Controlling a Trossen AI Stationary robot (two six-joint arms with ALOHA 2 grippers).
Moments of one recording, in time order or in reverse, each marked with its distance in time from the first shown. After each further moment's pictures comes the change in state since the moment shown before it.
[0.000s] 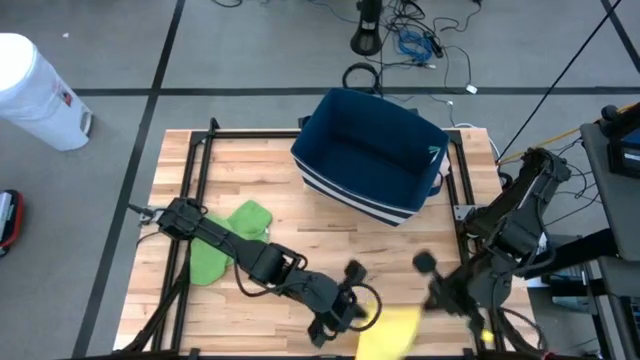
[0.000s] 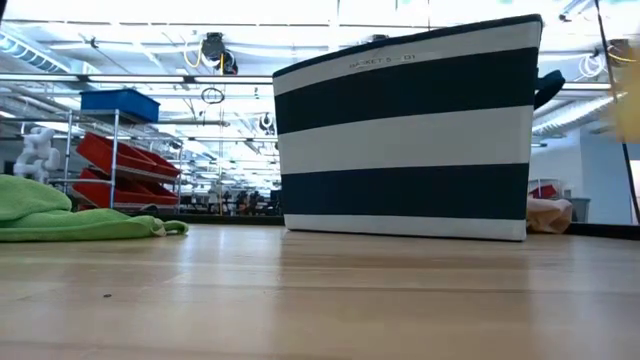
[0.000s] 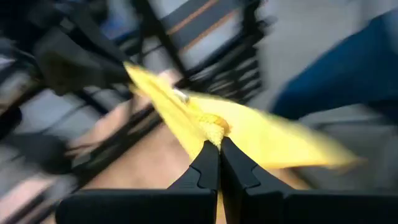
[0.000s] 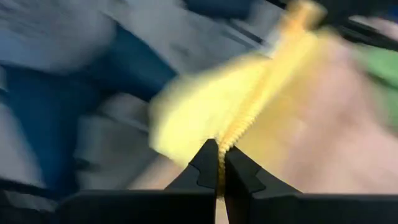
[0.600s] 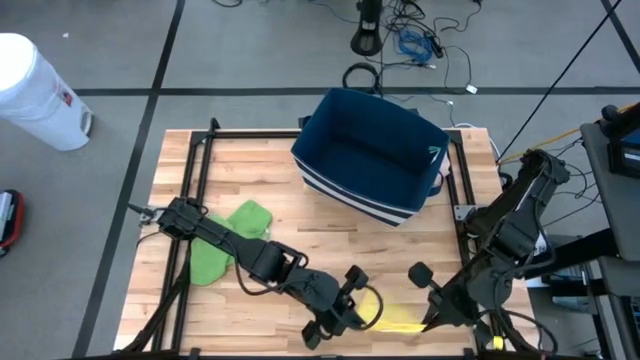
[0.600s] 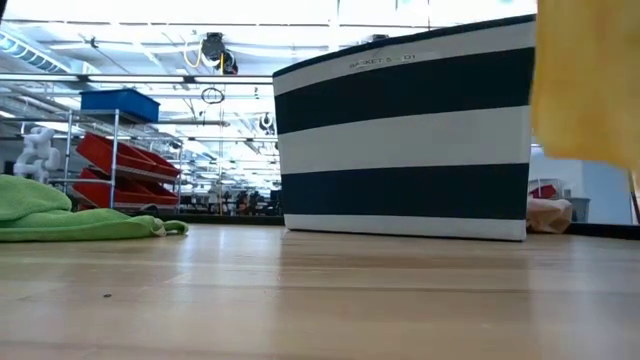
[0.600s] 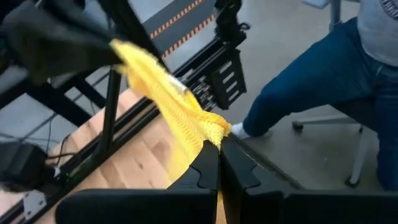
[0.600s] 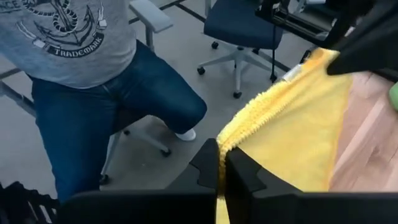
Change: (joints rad) left arm -0.011 -0.002 0.001 -0.030 0.183 -0.017; right arm 0.015 0.032 0.025 0.141 -0.168 -0.060
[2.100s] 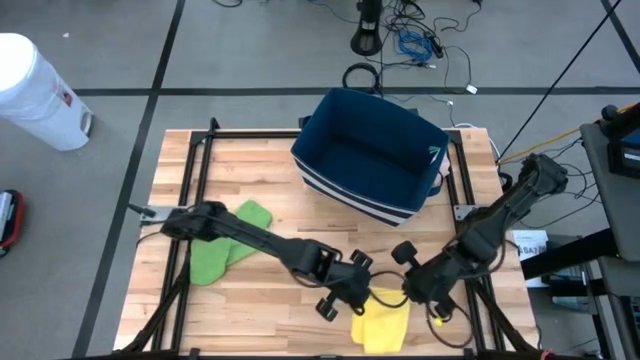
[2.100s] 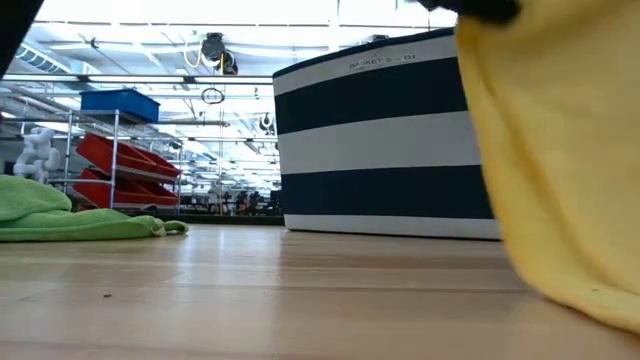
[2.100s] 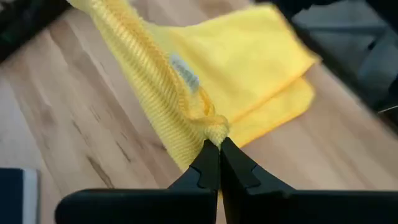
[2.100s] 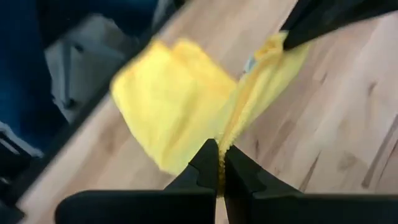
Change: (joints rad) left arm 0.126 0.202 -0.002 -0.225 -0.034 -0.046; right arm -0.188 0.061 -0.178 -0.211 0.017 0.035
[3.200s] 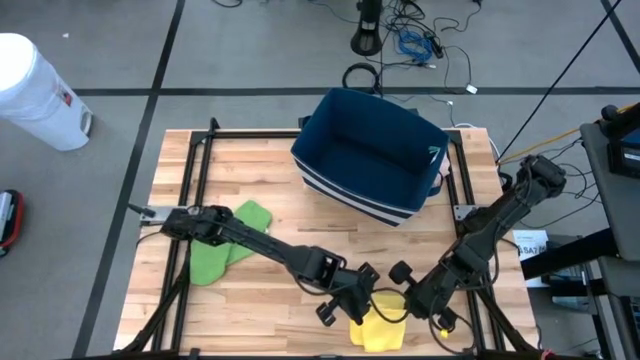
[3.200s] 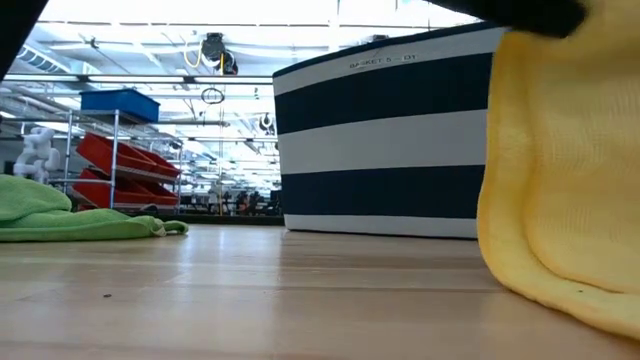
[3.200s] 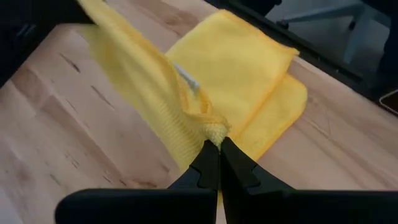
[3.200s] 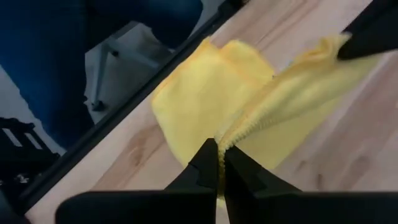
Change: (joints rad) left arm -0.013 0.067 0.000 0.100 0.091 0.179; right arm 0.056 0.033 -0.206 0.333 -0.109 -0.034
